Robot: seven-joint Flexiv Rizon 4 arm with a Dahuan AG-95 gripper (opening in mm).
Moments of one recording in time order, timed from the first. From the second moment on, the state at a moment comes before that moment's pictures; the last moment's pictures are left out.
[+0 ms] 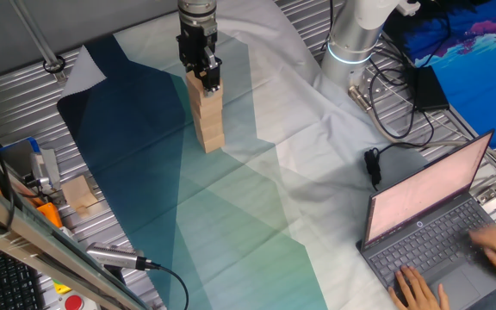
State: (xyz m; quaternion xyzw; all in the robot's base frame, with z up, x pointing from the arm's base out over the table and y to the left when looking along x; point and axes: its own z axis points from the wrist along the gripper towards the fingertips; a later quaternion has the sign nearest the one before) arm 0.456 0.012 0.271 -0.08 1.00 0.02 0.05
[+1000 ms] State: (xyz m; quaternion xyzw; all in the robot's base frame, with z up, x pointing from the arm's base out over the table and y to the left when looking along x) arm 0.506 0.025 0.301 -0.09 0.99 0.04 0.04
